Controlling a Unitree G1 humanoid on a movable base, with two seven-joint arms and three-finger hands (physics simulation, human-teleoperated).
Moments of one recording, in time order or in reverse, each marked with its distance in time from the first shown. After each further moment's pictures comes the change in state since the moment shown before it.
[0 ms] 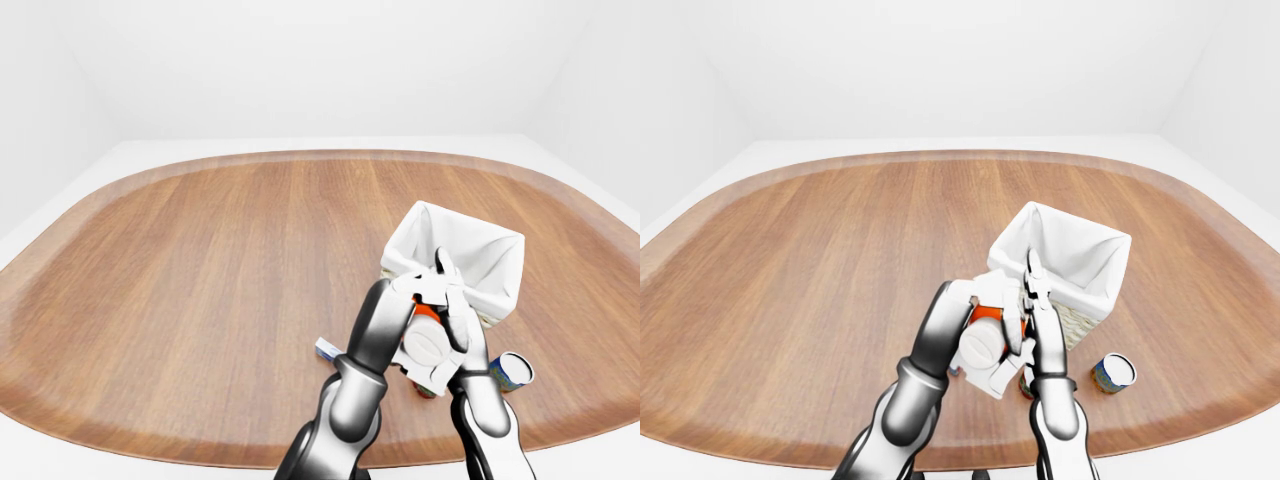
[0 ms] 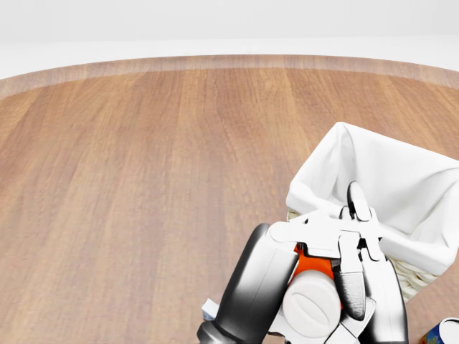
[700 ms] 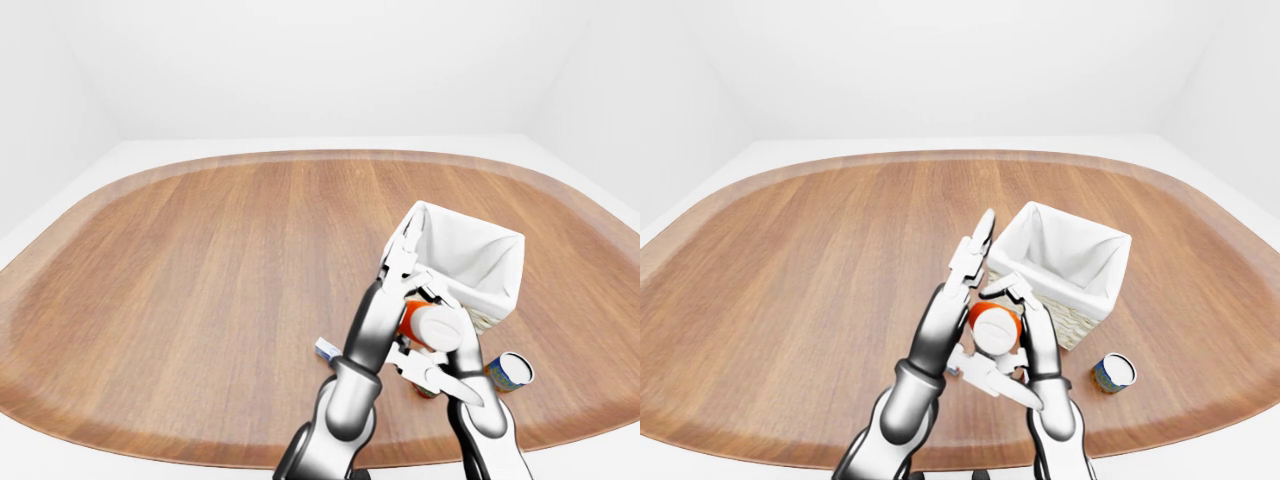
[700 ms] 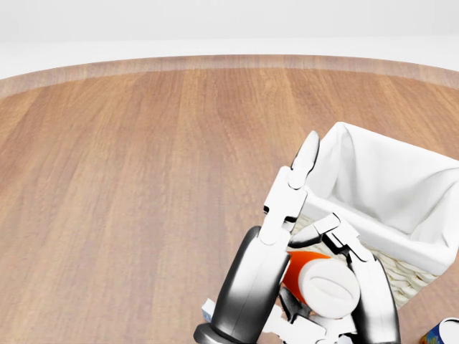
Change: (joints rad) left arm 0.015 0.009 0.013 0.024 -0.050 0.000 0.010; right arm 0.003 -0.003 0.022 0.004 0.000 -0.022 0.049
